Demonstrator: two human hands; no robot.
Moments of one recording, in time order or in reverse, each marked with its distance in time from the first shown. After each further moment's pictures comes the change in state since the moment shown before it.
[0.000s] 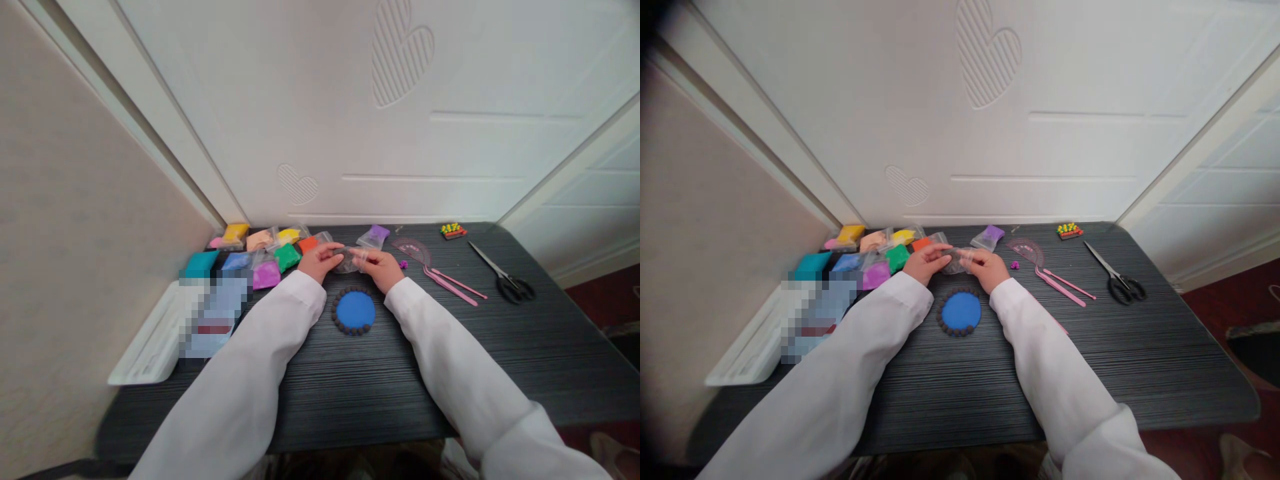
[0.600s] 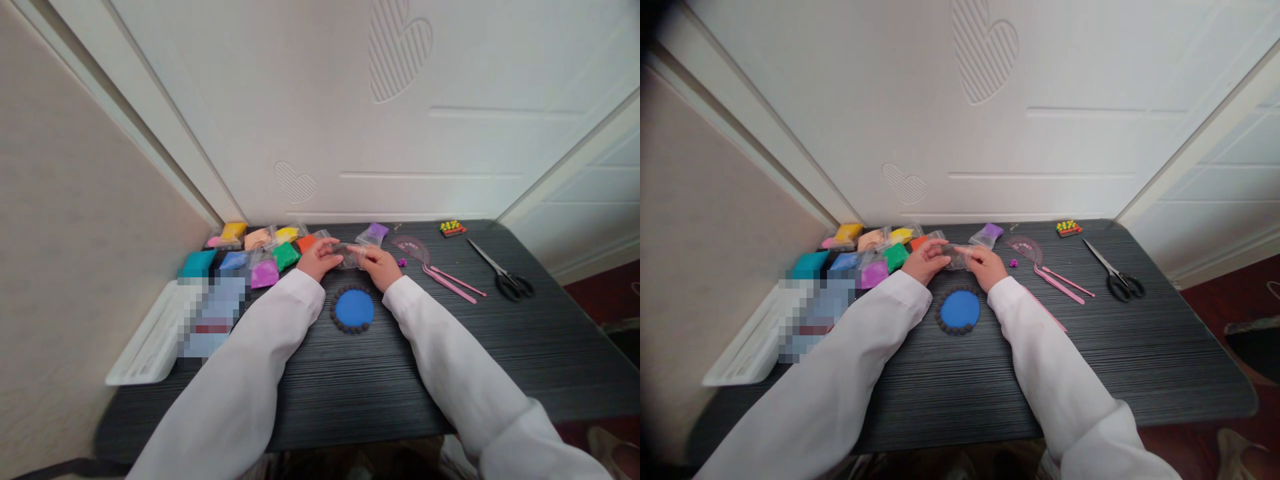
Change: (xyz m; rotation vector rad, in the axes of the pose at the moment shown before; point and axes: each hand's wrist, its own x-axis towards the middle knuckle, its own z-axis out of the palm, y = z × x) left_hand -0.001 -0.005 0.002 -0.135 0.016 -0.011; right_hand 0.000 0.000 -0.002 -0.150 0.007 -0.063
